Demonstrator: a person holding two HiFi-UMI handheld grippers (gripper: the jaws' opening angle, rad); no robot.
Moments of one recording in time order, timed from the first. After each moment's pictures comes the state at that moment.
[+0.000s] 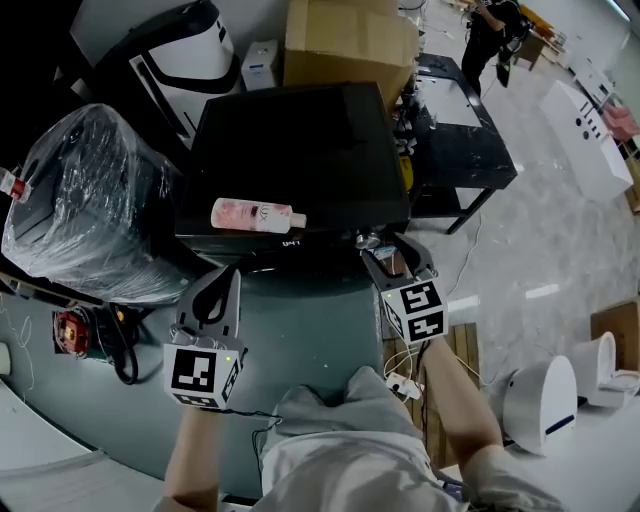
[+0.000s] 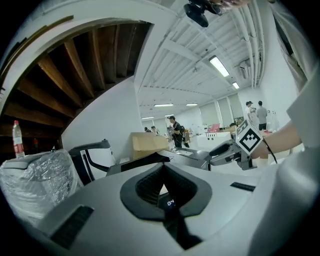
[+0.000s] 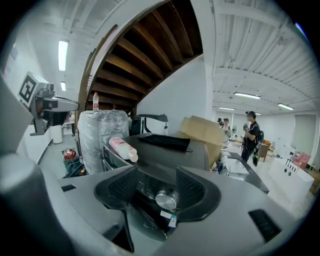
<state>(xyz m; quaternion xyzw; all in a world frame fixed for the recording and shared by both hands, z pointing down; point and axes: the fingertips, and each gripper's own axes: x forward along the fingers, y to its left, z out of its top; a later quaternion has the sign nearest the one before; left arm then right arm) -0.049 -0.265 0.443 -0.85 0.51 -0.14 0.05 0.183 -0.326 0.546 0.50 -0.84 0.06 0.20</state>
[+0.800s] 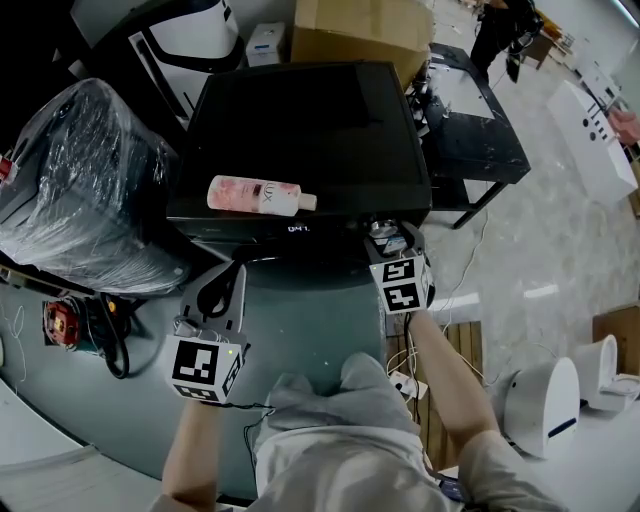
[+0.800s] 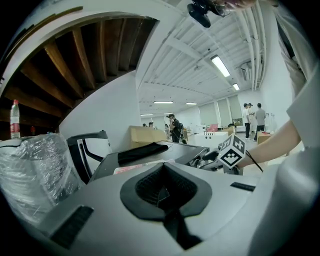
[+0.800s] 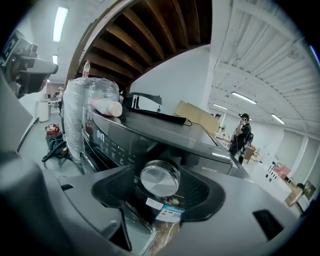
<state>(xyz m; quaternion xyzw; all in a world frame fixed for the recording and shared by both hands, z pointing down) -0.067 -0.276 0.530 -0.85 0.50 -0.15 0.02 0.180 -0.383 0.672 0.55 -0.78 0.04 0.29</state>
